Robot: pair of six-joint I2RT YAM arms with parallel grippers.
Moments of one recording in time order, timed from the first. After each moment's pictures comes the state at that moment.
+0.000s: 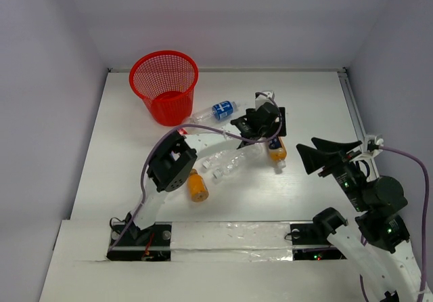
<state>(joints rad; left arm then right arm) -0.96 2.12 1.67 -0.14 -0.27 -0.72 0.50 0.20 0.70 -0.28 0.01 0.48</state>
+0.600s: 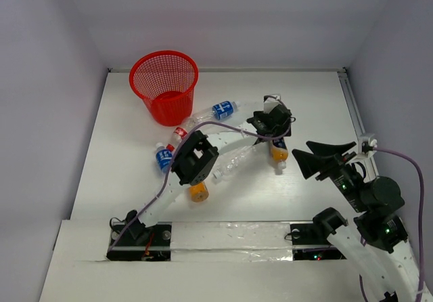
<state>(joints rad) -0.96 2.45 2.07 -0.34 -0.36 -0.76 0.50 0.19 0.68 -0.29 -0.08 0.48</state>
